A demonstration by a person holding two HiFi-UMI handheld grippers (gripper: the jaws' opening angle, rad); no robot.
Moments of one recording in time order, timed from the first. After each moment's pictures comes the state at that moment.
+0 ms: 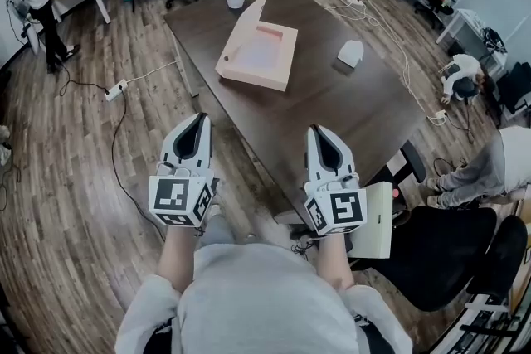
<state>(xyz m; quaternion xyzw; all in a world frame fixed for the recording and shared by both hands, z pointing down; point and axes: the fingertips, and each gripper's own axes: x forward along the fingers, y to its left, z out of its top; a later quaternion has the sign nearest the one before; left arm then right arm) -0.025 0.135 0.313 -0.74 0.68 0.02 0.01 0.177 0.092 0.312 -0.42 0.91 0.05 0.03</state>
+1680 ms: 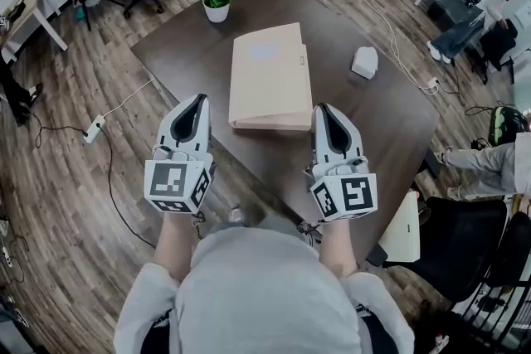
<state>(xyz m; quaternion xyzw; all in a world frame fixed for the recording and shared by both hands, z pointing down) -0.189 -0.148 0.327 -0.81 0.59 0.01 -0.01 0.019 -0.147 0.308 -0.51 0.86 0.04 0.04</state>
